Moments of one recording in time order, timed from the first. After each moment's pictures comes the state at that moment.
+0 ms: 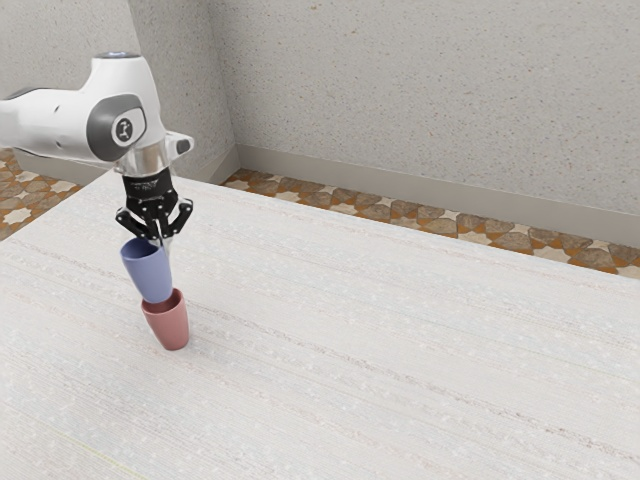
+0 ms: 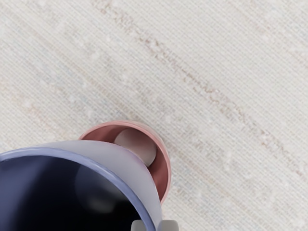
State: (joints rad) arm 0.08 0.11 0.10 -1.88 0.01 1.91 -0.51
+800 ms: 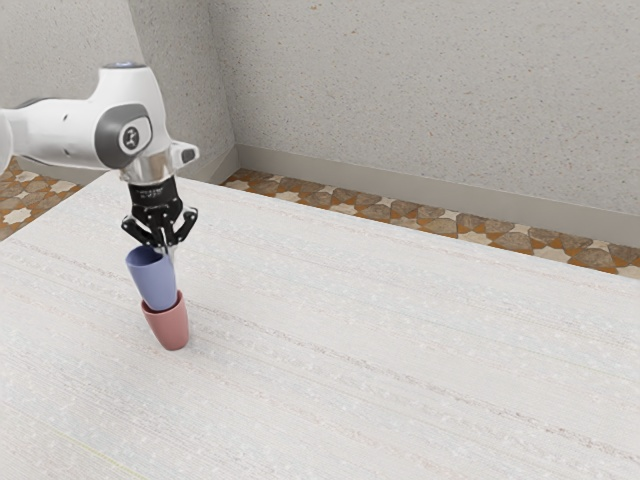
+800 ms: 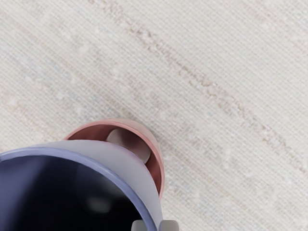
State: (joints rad) arm 0.08 0.14 0.10 -1.88 -0.01 1.93 -0.49
